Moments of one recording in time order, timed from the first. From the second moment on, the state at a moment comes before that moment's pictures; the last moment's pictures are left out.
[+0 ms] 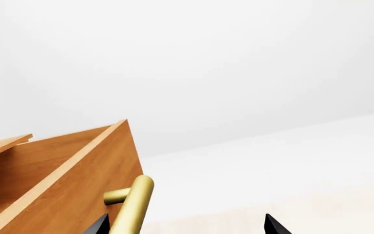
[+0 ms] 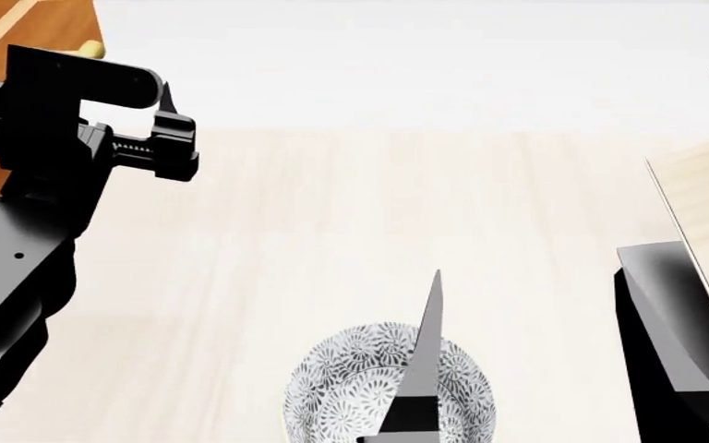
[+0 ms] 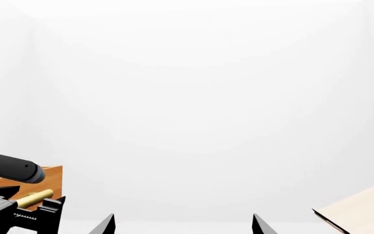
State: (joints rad) left arm -1.08 -0.22 0.52 -0.52 -0.35 -0.37 -0.27; right arm 0.26 0.78 -0.46 -1.03 0.65 0.33 0.92
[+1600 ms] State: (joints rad) left arm -0.84 -0.61 0.31 -0.28 -0.44 -0.51 -0.39; right arm 0.35 0.74 -0.66 -1.01 0.60 0.37 0.93
